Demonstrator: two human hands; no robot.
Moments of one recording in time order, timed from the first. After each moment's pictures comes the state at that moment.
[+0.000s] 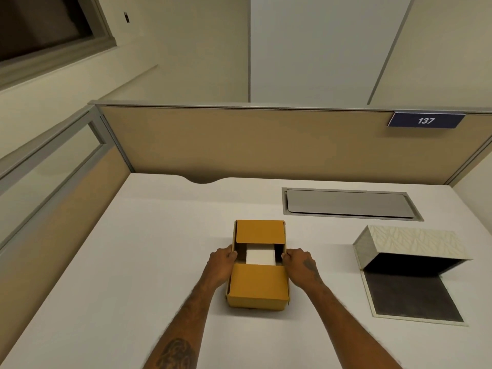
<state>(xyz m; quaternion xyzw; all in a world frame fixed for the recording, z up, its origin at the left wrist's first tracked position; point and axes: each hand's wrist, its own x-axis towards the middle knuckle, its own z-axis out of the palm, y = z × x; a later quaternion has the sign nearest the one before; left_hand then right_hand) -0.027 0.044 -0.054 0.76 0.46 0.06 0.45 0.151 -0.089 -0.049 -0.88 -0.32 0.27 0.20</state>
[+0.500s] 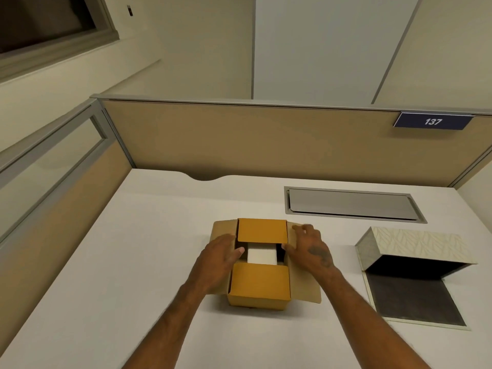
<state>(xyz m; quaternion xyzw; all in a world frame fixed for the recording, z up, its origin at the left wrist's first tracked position) -0.047 0.045 -0.038 0.83 0.42 0.10 0.35 0.186 -0.076 -0.042 -0.88 -0.44 0.12 0.10</state>
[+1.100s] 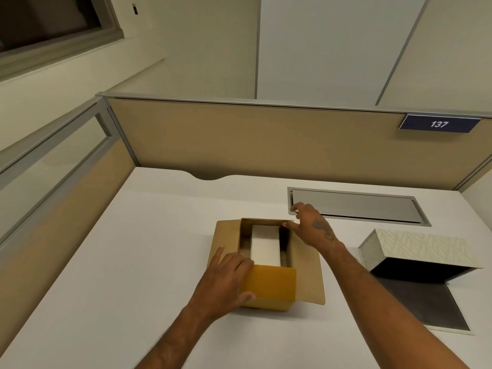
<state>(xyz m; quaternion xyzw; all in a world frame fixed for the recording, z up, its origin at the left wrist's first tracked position) -0.071 -0.001 -0.015 0.97 0.22 0.05 0.09 0.213 -0.037 -0.011 -0.85 -0.46 0.13 0.21</state>
